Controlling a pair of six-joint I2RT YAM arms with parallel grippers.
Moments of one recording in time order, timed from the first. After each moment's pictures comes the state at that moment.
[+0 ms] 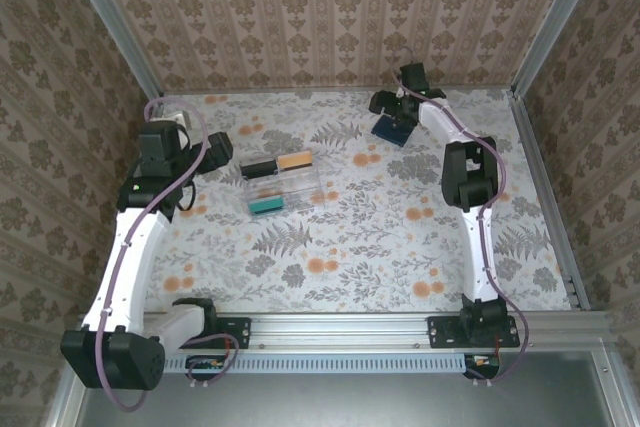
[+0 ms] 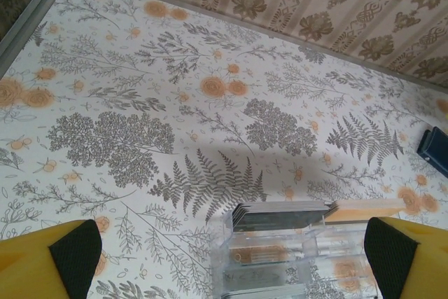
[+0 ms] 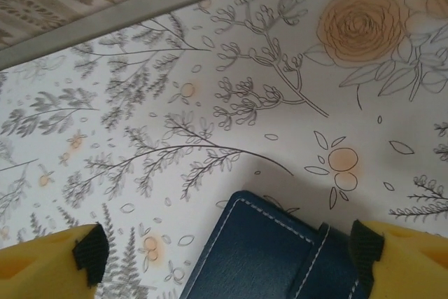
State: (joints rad) left arm -0.11 1.06 1.09 -0.62 0.03 -0.34; right arm 0.13 2.49 2.18 -0.56 -0.15 0.42
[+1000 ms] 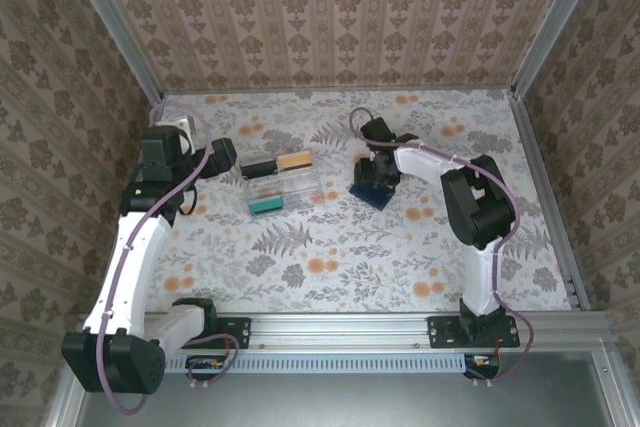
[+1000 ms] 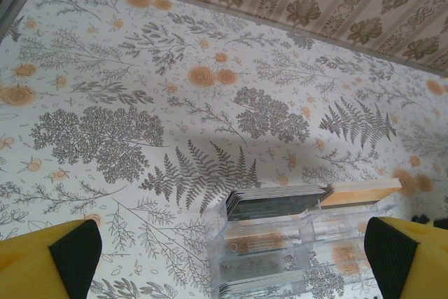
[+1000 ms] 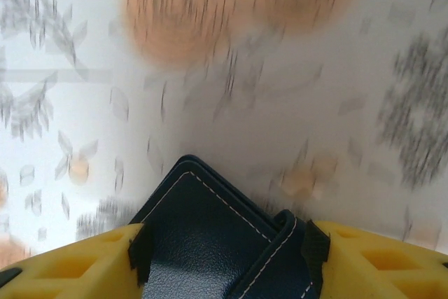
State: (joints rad) left arm -0.11 1.02 1.03 -0.59 0.08 -0.30; right arm 0.43 1.99 1.36 -0.58 0.02 0.45
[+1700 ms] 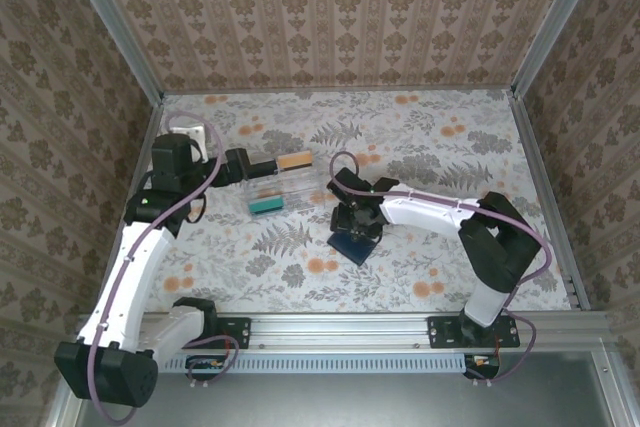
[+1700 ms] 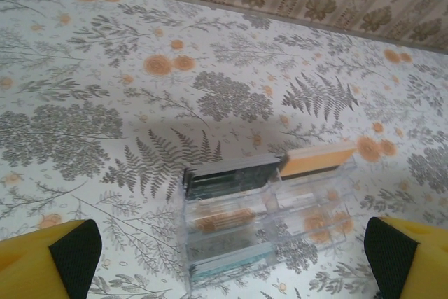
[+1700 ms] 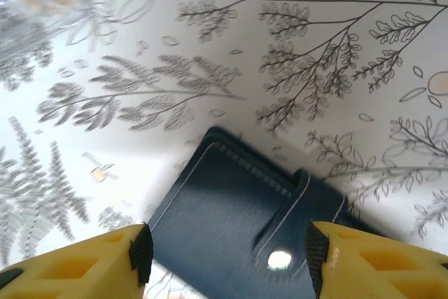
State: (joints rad) left arm -0.22 0.97 0.98 -0.59 0.11 -0.28; right arm 0.79 1.71 1.14 -0.68 0.05 0.95
